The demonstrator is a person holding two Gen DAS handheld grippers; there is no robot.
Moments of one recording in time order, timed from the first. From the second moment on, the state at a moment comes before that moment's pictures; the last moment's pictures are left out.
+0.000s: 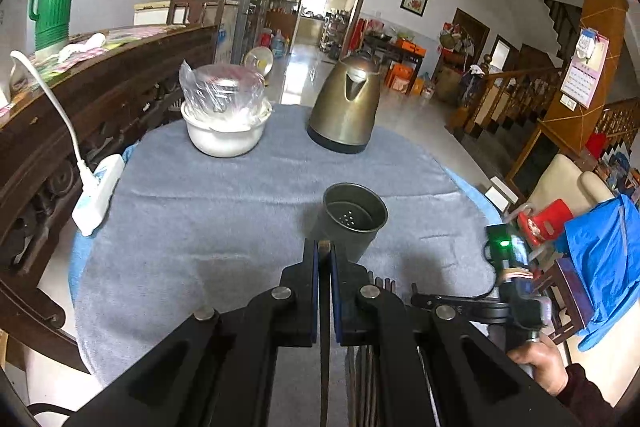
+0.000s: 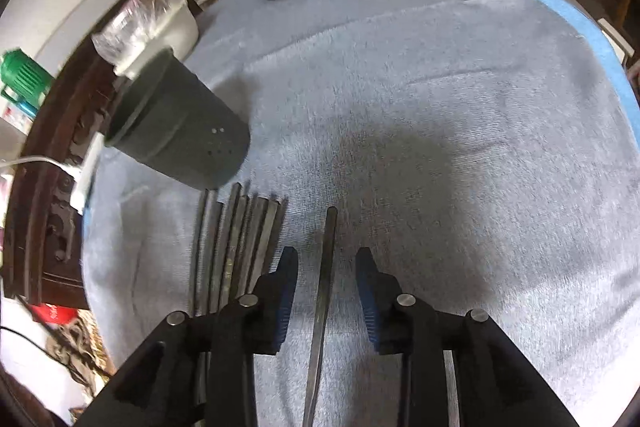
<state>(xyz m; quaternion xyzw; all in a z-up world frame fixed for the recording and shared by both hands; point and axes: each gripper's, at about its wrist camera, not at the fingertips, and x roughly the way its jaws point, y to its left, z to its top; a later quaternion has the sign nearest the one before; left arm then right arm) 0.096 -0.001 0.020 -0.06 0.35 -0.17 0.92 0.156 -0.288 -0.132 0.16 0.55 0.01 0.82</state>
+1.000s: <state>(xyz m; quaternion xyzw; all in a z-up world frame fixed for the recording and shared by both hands) 0.126 -0.002 0.123 -0.09 0.23 -0.20 0.95 0.103 -0.287 0.068 0.15 0.25 0.05 0.95</state>
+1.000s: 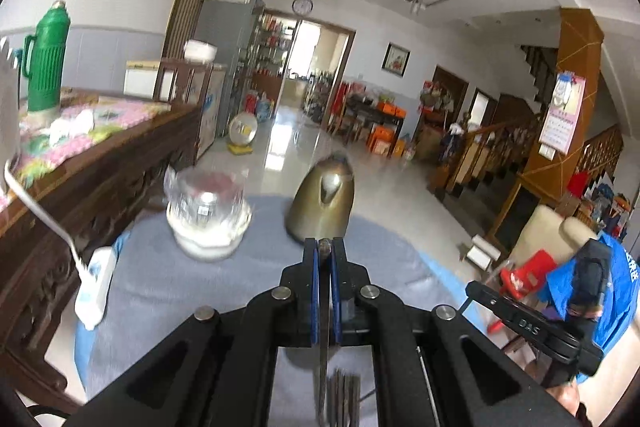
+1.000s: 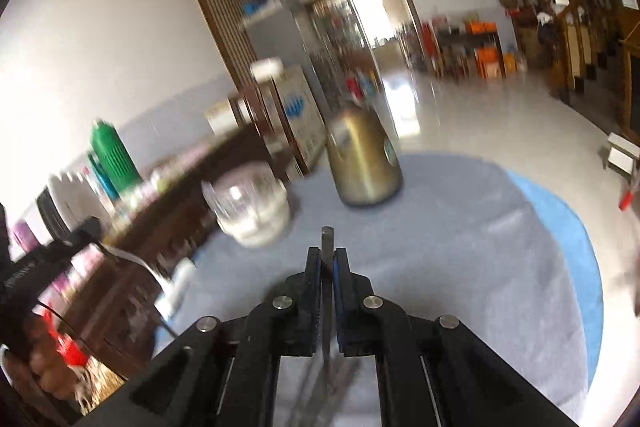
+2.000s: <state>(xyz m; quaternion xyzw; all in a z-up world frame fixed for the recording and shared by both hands) 0.176 0.003 0.054 -0.09 0.24 -0.12 0.96 0.162 -0.257 0.051 0.18 0.26 0.10 0.94</state>
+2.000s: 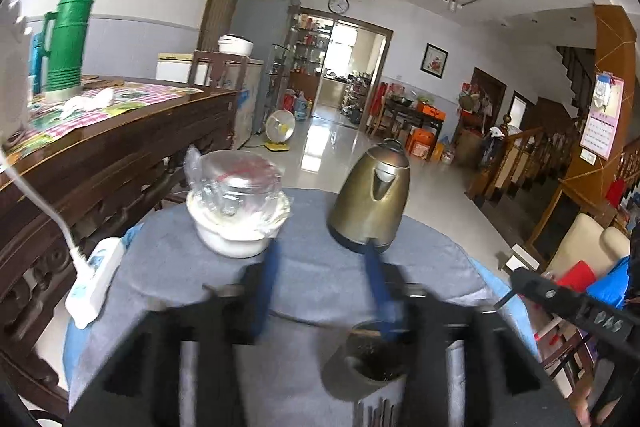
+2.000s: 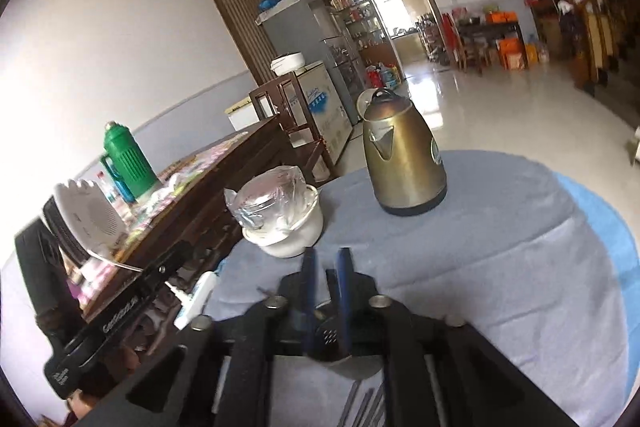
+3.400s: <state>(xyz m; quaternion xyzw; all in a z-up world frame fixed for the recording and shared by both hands) 0.345 0.100 -0.176 -0.52 0.53 -0.01 0.67 0.094 -0.364 -0.078 0.26 0.29 0.05 0.92</state>
